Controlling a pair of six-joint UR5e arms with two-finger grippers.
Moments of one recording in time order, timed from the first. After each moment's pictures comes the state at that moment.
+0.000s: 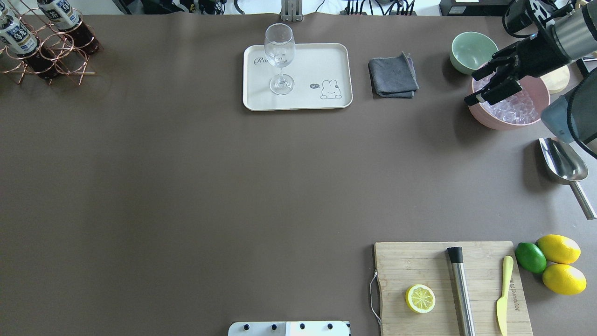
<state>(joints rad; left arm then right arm) -1.57 -1.95 -1.36 -1.95 -2.30 -1.57 1.18 -1.25 1.46 -0.78 2.63 0.04</state>
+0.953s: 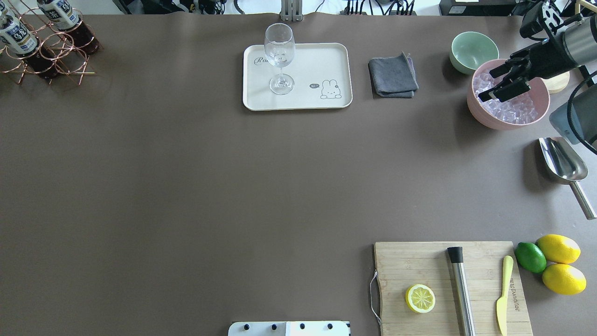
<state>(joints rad) -1.53 -2.08 -1.28 -2.01 -2.16 -1.95 1.19 -1.24 1.34 -0.67 2.51 0.04</state>
